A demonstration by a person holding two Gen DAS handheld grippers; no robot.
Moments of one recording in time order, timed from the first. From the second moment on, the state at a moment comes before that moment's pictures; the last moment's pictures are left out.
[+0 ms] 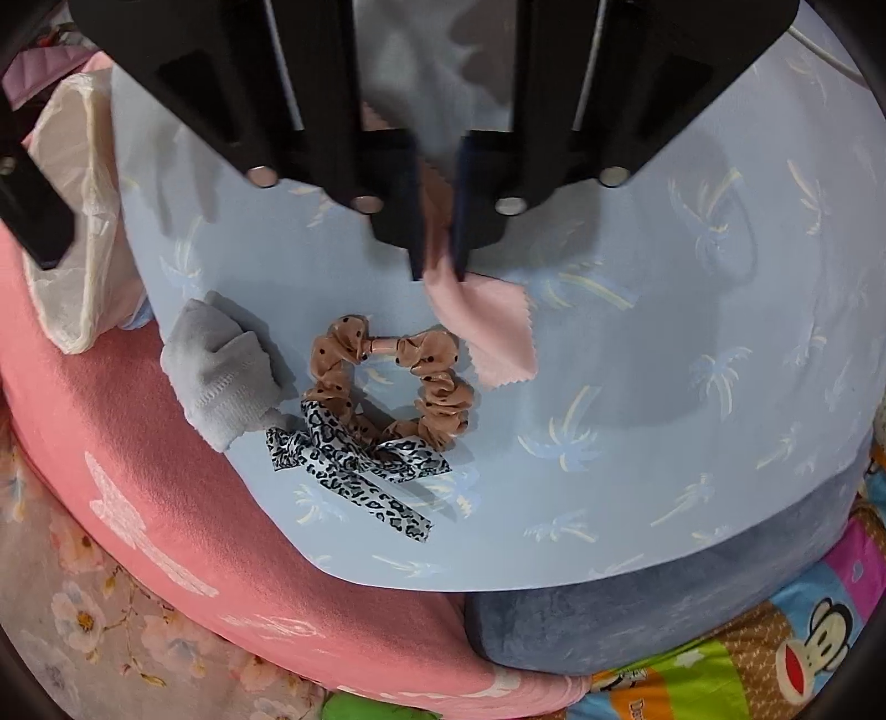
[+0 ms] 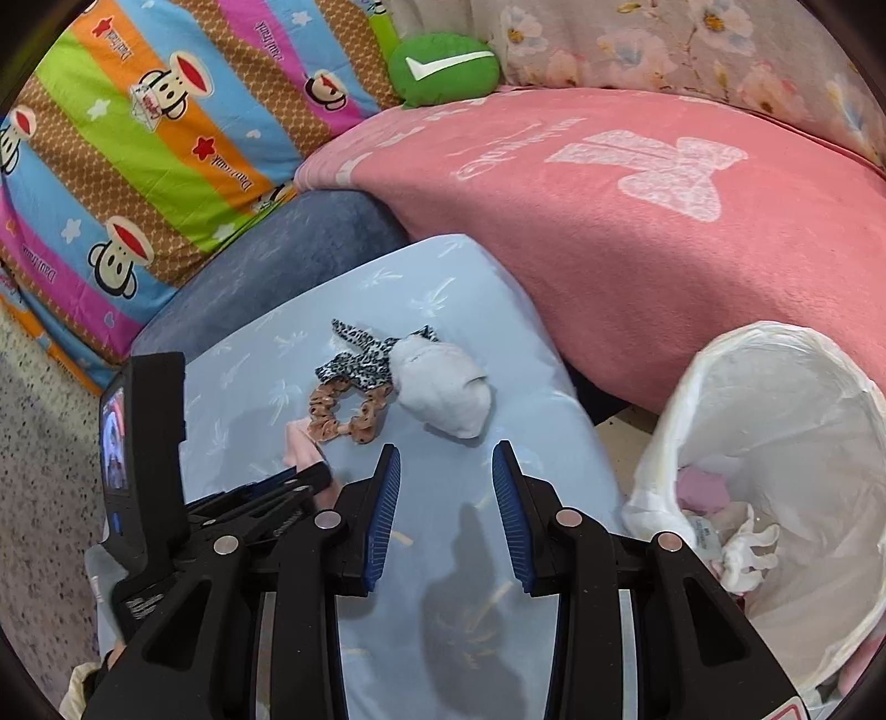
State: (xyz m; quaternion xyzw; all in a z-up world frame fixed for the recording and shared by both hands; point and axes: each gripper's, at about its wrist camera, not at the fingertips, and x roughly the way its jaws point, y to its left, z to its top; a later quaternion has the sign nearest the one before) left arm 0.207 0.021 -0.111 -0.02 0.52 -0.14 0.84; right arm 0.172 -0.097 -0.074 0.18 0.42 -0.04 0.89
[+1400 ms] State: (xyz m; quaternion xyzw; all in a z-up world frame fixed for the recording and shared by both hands) left arm 0.171 0.059 -0.041 -0.04 0.45 -0.15 0.88; right arm 0.156 -0.033 -0.058 0.17 0.40 0.02 0.90
